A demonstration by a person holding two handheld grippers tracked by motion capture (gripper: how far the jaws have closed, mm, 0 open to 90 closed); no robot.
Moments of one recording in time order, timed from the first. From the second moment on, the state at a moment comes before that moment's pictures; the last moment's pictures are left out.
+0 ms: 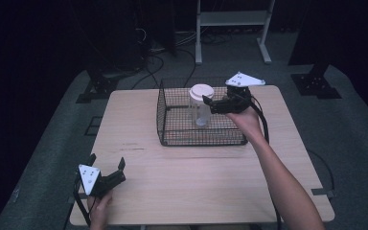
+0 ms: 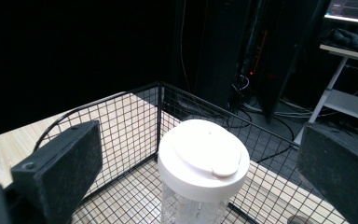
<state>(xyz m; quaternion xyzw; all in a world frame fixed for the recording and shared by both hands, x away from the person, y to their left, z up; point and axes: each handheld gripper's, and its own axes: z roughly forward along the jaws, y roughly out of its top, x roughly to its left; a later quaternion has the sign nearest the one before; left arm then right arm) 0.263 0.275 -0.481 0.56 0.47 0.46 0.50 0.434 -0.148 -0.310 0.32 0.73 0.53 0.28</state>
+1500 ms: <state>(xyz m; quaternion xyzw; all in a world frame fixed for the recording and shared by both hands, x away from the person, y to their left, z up) 0.263 0.273 -0.481 0.56 0.47 0.46 0.50 0.376 -0.213 -0.328 0.32 0.74 0.53 0.28</state>
